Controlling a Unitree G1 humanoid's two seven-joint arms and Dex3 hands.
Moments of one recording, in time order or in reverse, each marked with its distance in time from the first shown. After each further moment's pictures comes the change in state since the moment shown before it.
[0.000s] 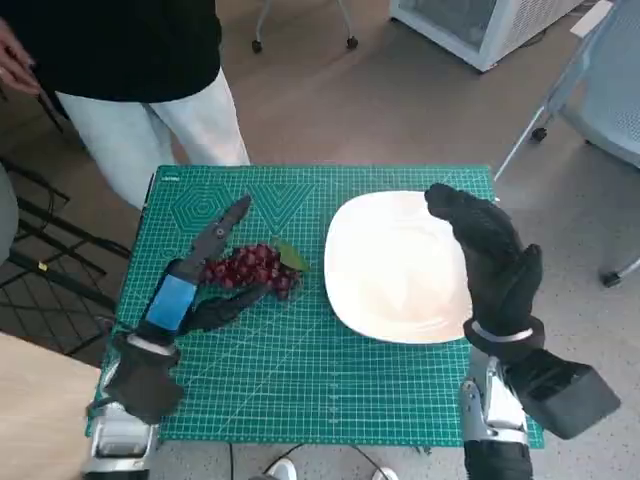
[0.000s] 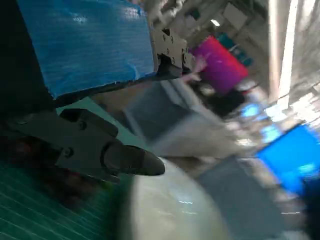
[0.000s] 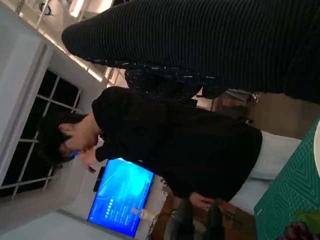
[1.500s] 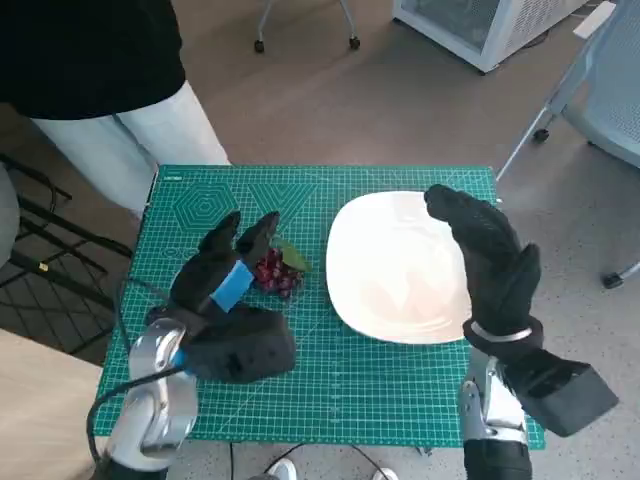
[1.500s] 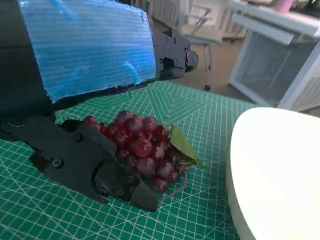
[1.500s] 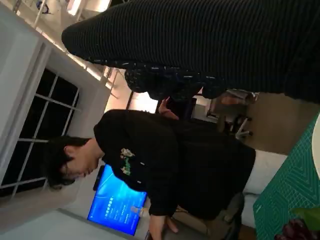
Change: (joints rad) left arm -0.164 0.031 -0.328 -0.102 0.486 0.671 -0.181; right arm -0.002 -0.001 -0.002 0.025 0.001 -0.008 0.009
